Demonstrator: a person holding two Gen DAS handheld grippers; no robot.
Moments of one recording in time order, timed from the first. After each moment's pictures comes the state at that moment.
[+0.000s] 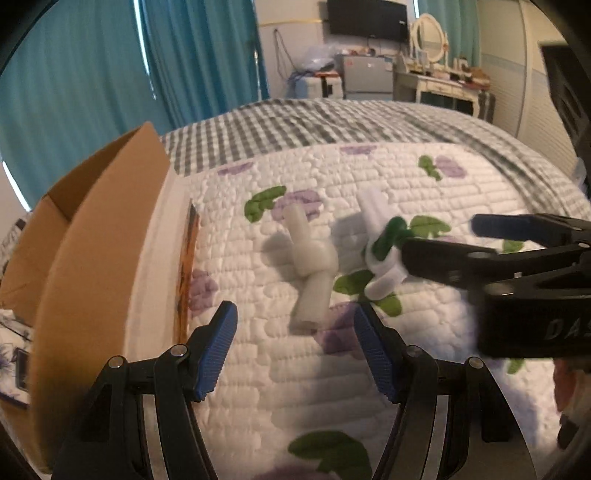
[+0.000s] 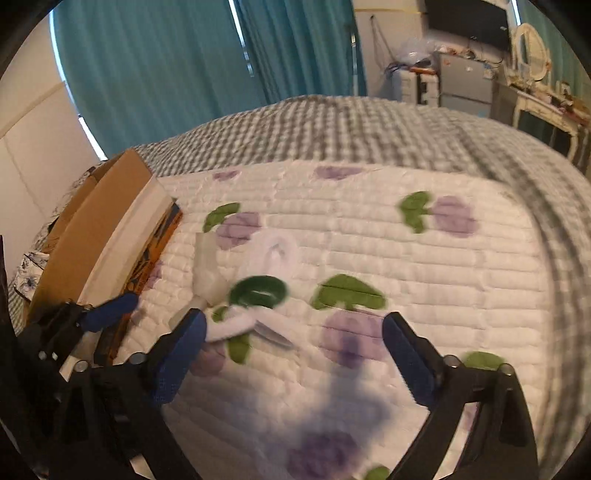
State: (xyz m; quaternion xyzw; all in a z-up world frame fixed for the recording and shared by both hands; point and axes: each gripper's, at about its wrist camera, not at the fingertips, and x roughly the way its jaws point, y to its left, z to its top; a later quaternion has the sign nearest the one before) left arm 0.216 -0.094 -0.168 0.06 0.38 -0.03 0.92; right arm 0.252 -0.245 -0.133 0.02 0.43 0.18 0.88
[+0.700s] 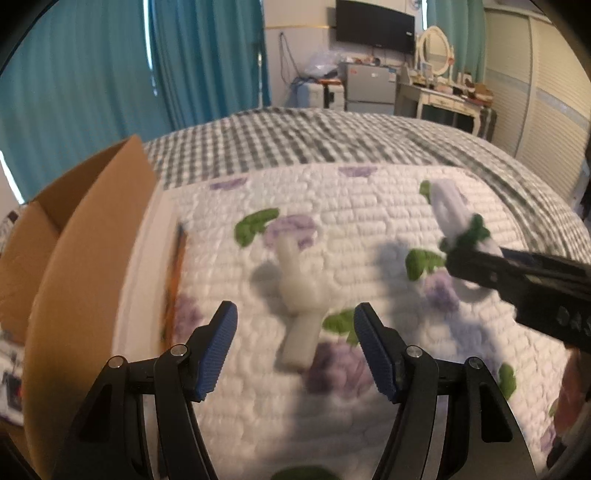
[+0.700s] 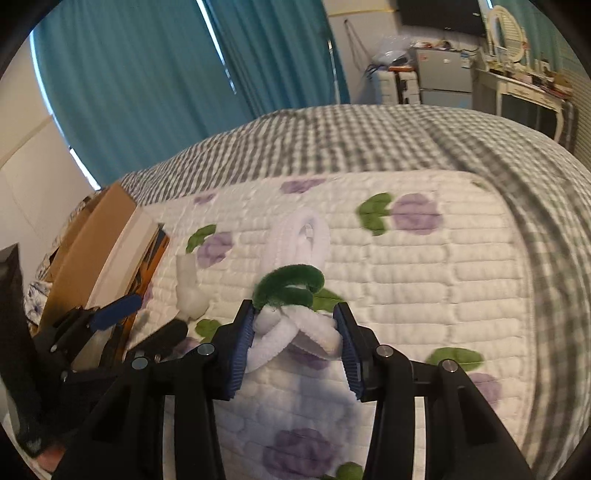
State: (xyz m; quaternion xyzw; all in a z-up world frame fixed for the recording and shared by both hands) left arm 0.241 -0.097 -0.157 0.03 0.37 -0.05 0.93; right arm 0.249 -0.287 -0.121 0.07 0.41 0.15 0.89
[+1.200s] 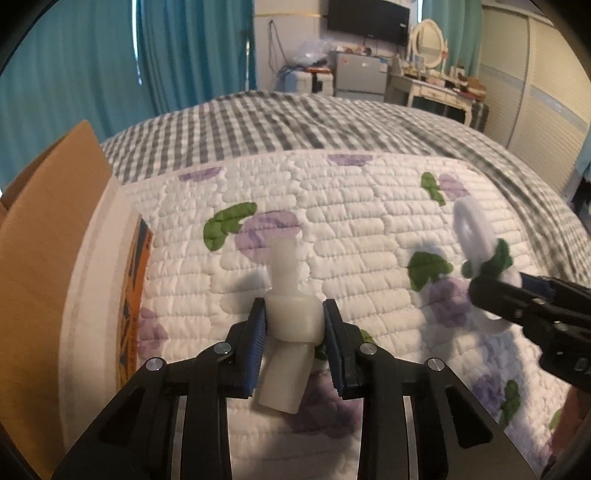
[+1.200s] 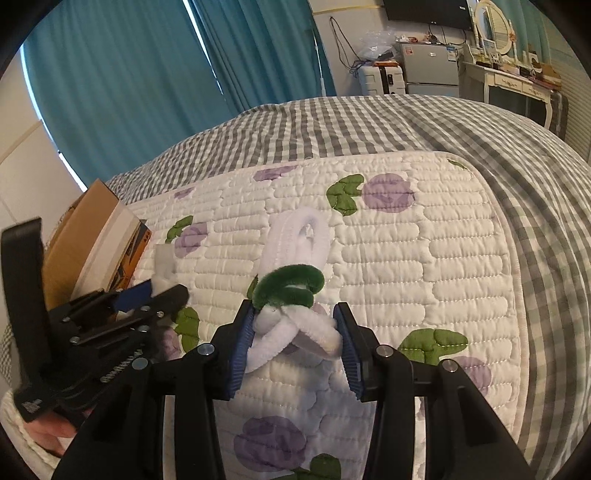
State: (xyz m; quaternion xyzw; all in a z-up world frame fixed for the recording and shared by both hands) left arm 0.262 -0.099 -0.170 0.02 0.40 -0.08 0.91; right arm 0.244 -0.300 -0.138 0.07 0.42 0.13 0.89
